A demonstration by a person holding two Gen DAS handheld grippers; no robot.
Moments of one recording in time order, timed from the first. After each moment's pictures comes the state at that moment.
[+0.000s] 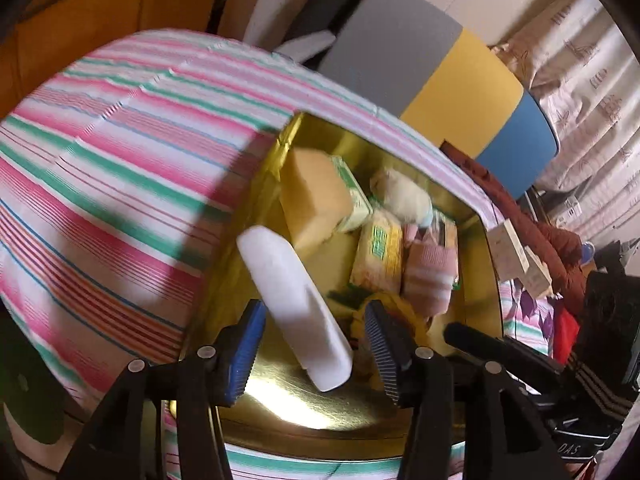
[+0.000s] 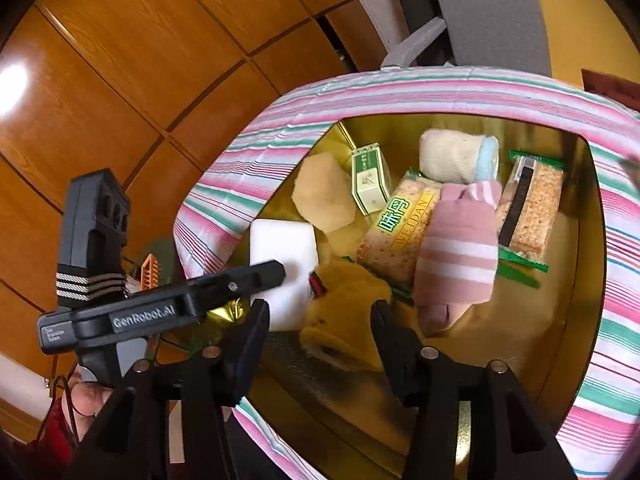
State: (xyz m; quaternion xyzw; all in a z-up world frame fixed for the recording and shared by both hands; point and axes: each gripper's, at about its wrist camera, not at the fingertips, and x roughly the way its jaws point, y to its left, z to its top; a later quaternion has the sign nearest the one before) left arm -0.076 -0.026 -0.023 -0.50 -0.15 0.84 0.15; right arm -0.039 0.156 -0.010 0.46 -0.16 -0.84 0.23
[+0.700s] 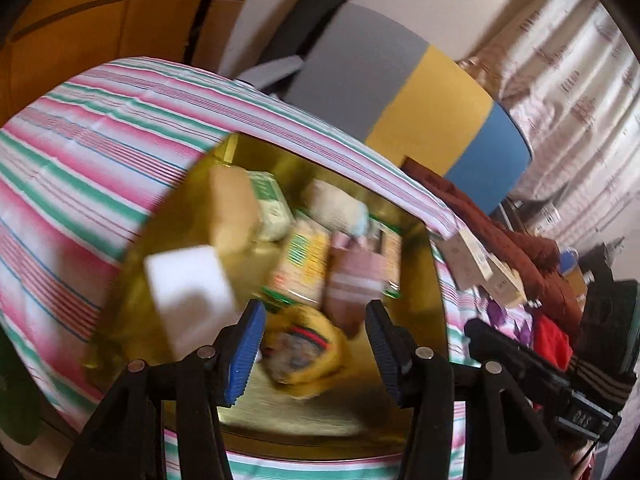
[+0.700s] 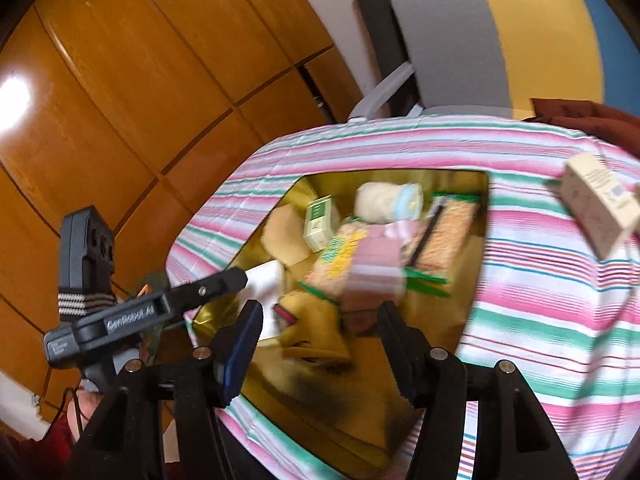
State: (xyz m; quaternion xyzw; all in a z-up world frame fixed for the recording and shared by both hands) left arm -0.052 0.011 -0.001 -0.46 -0.16 0.85 0.19; right arm 0.006 0.237 0.029 0.40 -0.18 -0.88 0.17
